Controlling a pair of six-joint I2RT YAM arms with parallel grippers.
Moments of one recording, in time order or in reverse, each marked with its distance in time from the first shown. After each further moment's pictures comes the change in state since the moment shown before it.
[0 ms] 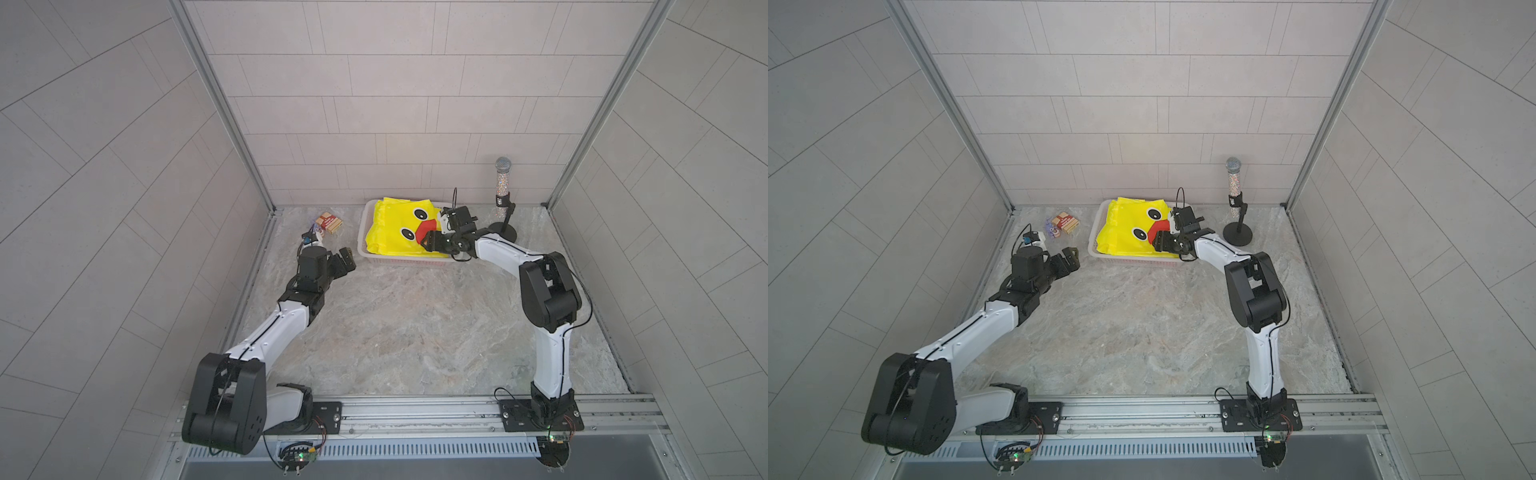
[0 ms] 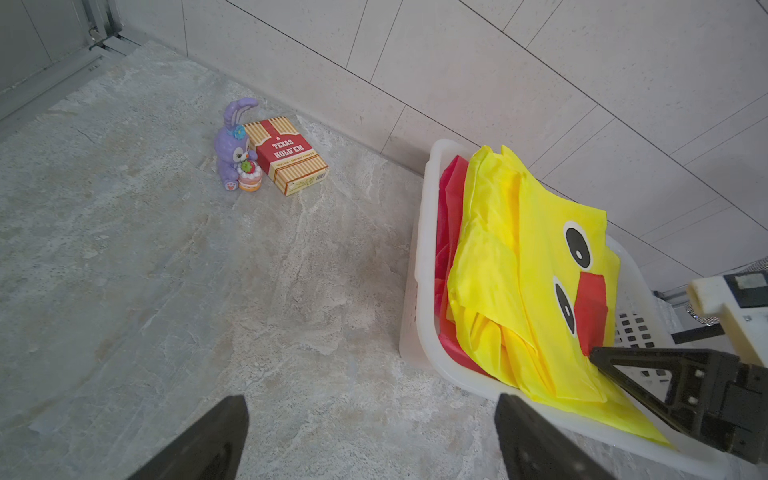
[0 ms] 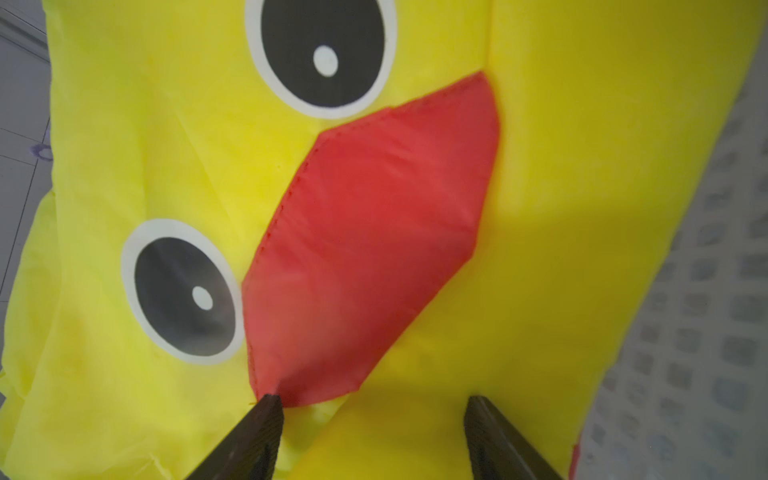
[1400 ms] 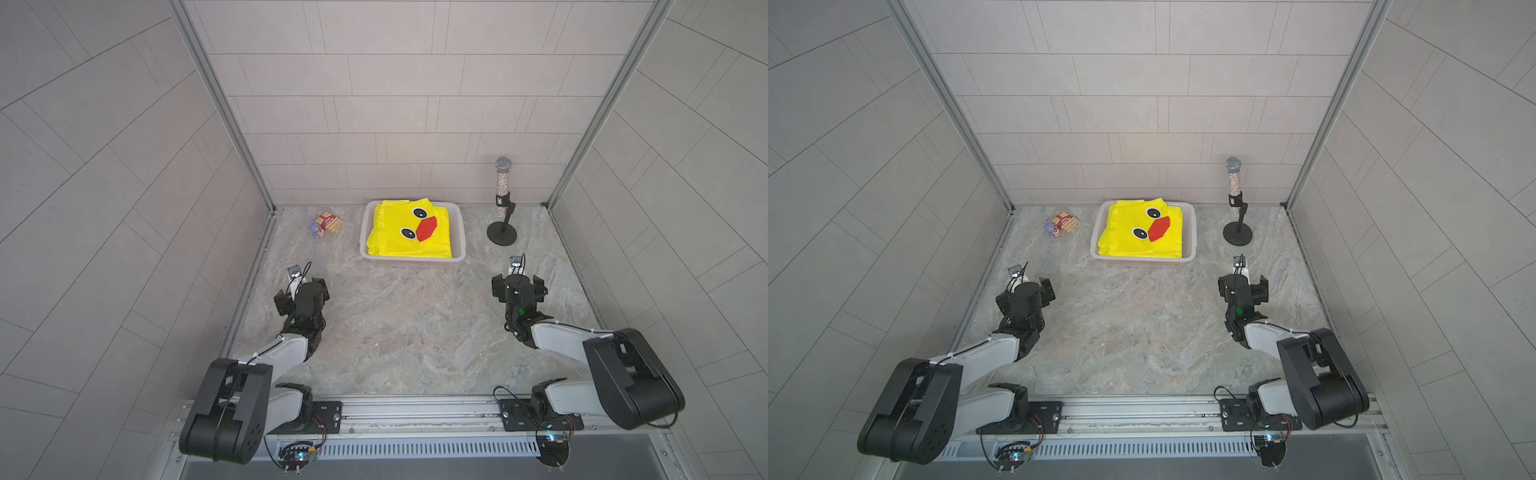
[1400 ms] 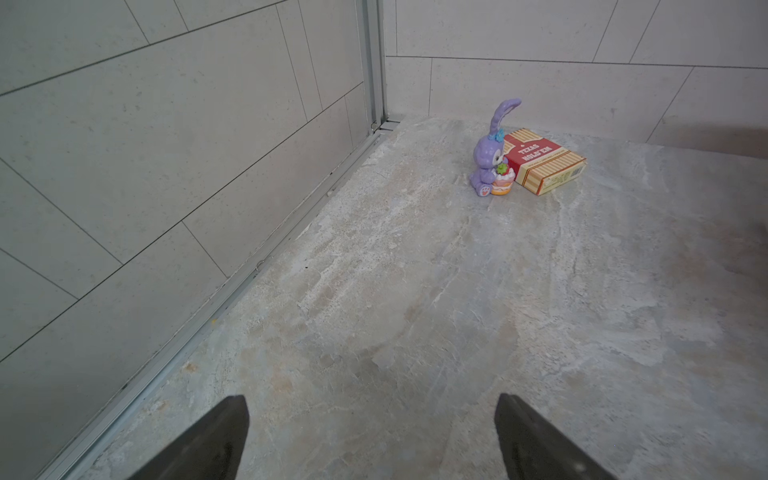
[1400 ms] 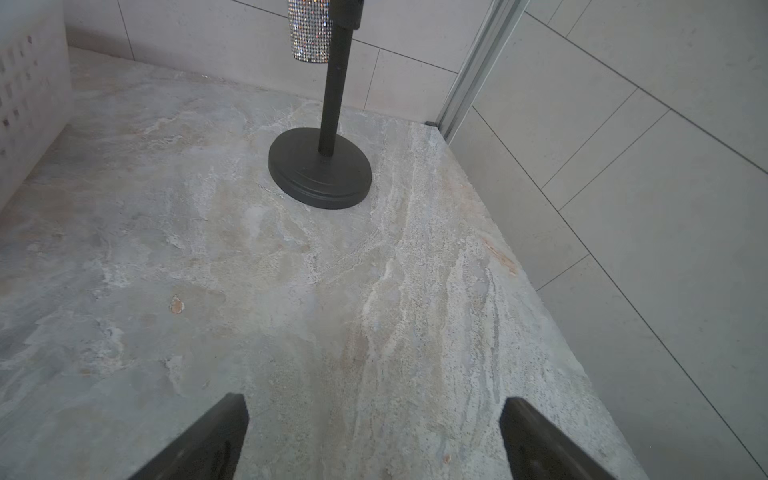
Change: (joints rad) left arm 0.038 -0.029 -0.393 0.406 -0.570 0.339; right arm -0.130 -0.651 -1.155 0.853 0.837 -0.473
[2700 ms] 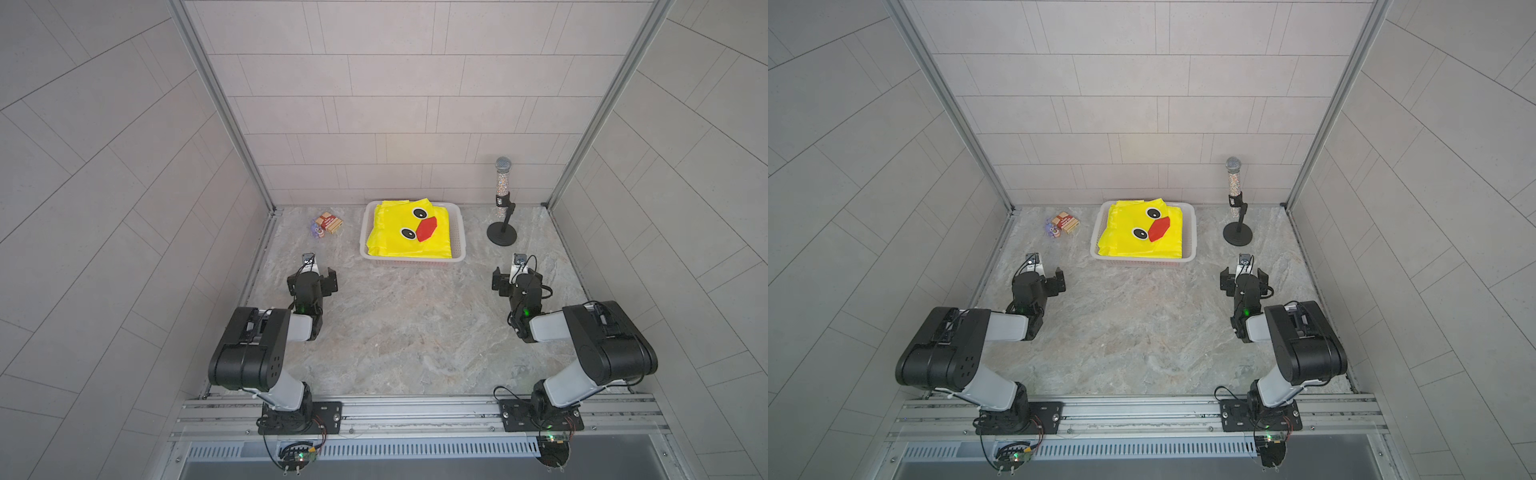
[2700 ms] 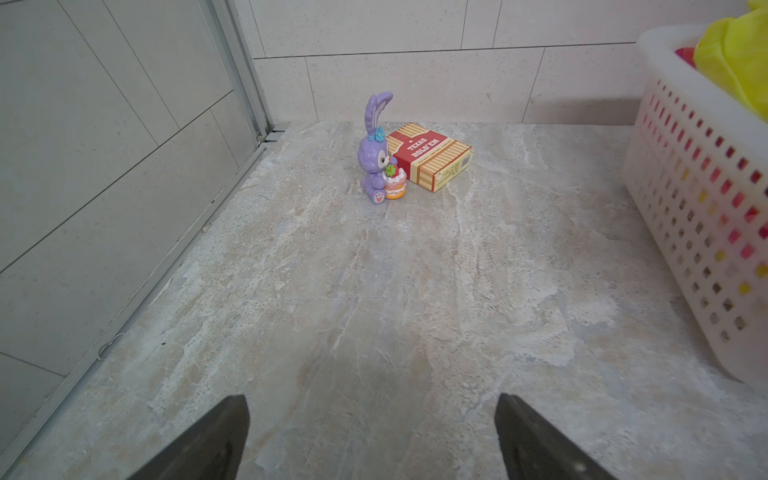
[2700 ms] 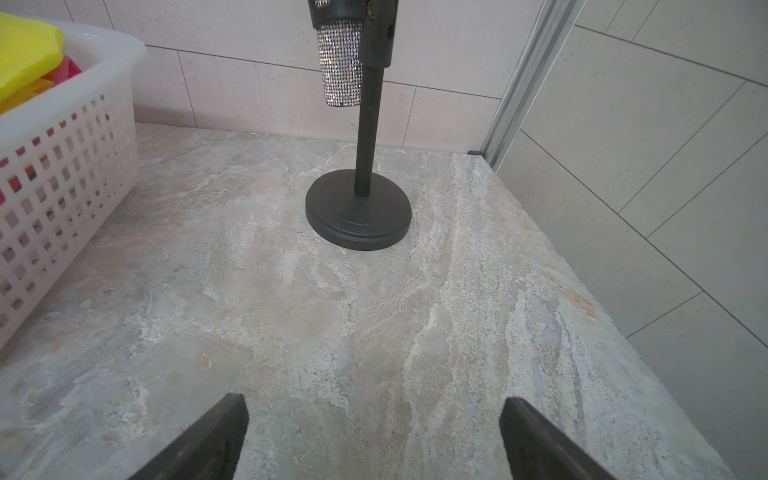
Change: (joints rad) left arm 0.080 0.328 0.102 0.265 0.335 0.143; right arm -0.142 0.177 -0.018 0.330 -0.270 0.007
